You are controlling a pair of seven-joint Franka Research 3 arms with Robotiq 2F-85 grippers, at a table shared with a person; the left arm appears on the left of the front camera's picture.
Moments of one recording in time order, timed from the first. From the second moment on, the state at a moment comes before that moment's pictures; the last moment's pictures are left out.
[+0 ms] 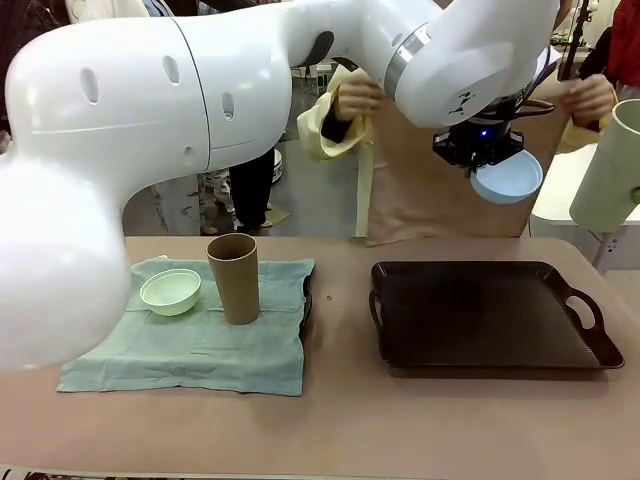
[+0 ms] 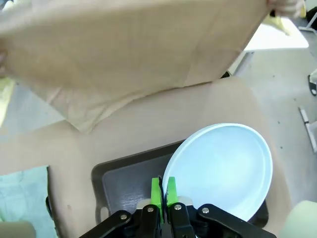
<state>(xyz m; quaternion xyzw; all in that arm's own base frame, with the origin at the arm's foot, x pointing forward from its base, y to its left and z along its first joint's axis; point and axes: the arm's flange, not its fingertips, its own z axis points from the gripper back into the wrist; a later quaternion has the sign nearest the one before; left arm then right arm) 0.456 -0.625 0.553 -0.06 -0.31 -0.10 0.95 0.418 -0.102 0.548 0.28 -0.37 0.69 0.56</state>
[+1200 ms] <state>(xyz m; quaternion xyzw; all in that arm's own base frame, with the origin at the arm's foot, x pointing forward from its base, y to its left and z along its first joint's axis) 0.455 -0.627 0.549 -0.06 -0.30 -0.10 0.95 0.422 -0.102 0.542 0.28 -0.36 0.69 0.56</state>
